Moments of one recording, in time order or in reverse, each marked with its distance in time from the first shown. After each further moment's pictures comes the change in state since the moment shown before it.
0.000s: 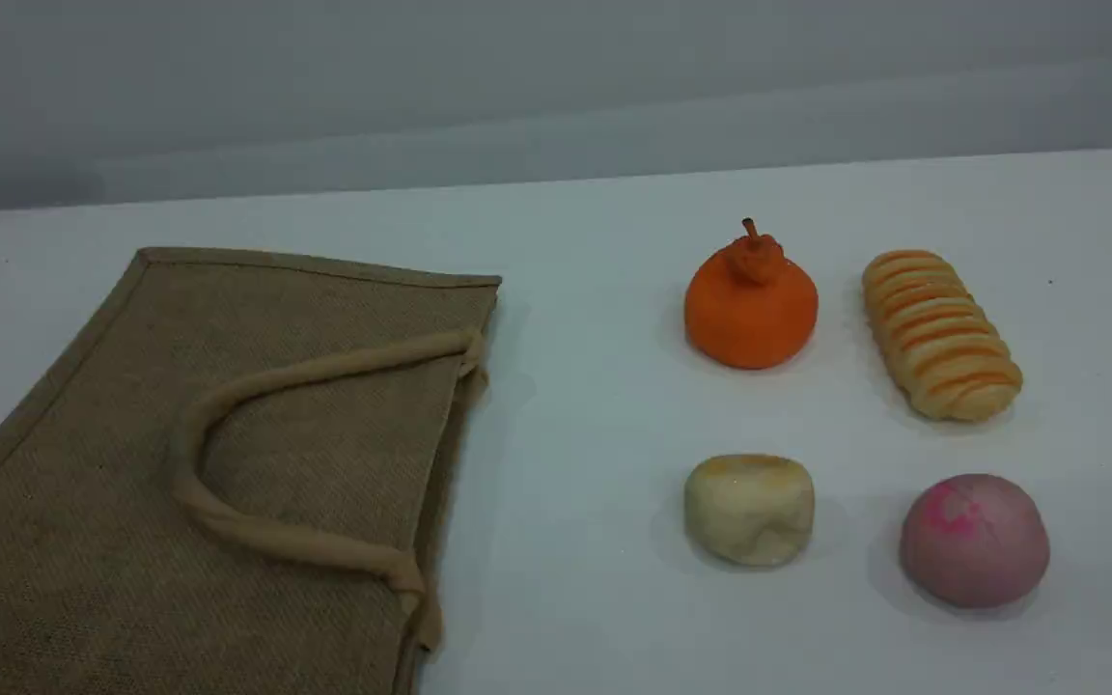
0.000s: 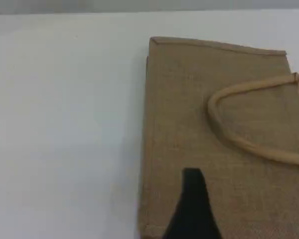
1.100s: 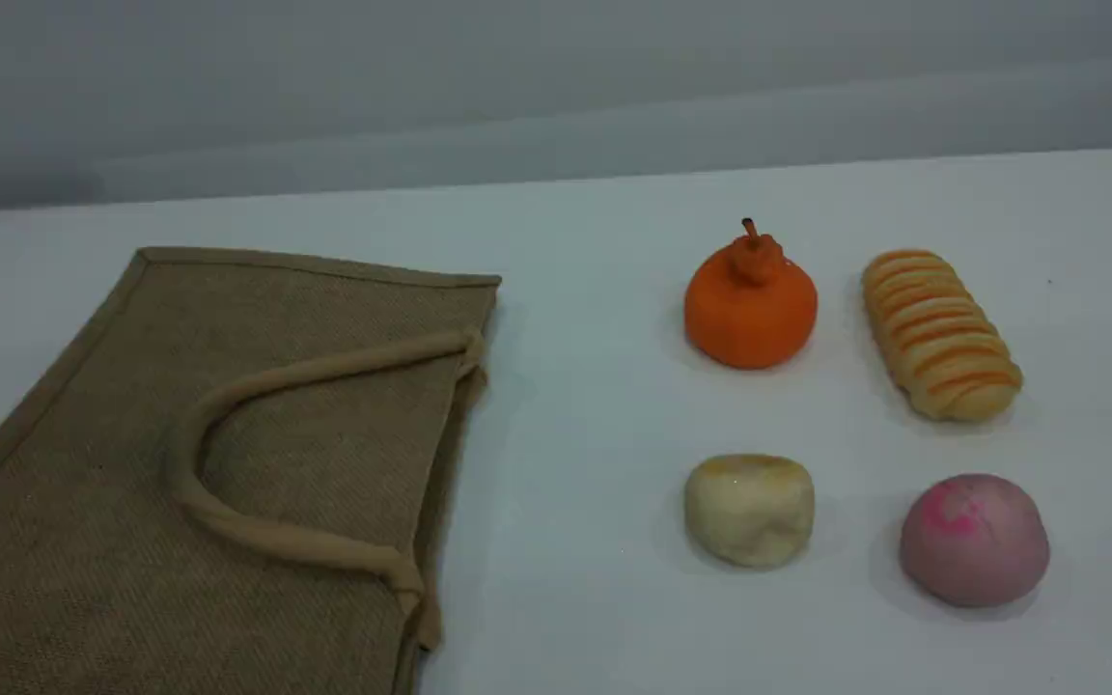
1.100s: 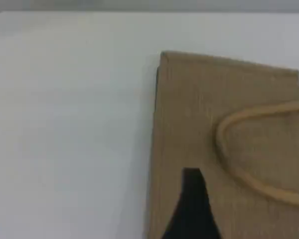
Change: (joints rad) left arm -0.043 0.564 -0.309 0.075 -0.130 -0.092; right arm 0.000 0.438 -0.310 0.062 -0.173 0.057
